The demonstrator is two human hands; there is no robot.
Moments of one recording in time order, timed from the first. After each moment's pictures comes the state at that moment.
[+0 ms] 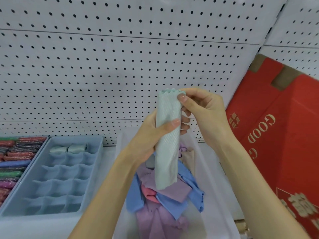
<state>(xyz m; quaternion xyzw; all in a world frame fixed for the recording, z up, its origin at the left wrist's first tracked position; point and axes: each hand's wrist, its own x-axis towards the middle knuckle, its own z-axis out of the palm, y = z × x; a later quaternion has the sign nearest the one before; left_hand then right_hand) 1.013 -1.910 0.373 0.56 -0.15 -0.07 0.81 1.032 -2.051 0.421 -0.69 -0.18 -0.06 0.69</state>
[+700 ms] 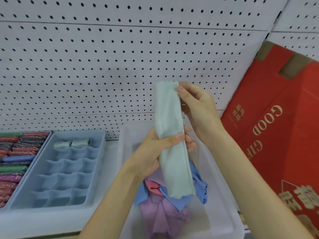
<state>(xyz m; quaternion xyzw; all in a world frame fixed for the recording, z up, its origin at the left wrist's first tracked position) 0.988 -1.918 0.344 0.47 -0.11 -0.15 0.86 1.046 -2.036 0.397 -0.66 -0.09 -0.02 0.75</state>
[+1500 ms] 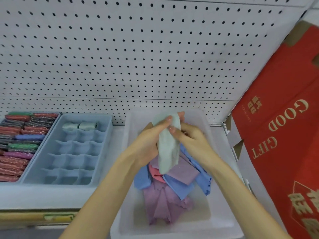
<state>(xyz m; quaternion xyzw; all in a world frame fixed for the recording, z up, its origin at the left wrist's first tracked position) 0.997 -1.904 0.323 0.52 0.05 -0.16 0.83 1.013 -2.038 0.315 -0.76 -0.15 0.12 0.62</state>
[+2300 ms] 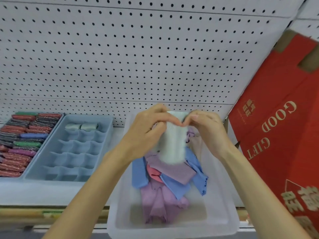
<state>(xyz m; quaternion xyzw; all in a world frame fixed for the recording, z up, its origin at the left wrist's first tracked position) 0.980 -1.893 0.352 0.83 -0.18 0.11 0.51 1.022 -2.076 0.344 -0.68 -0.17 0.10 0.71</state>
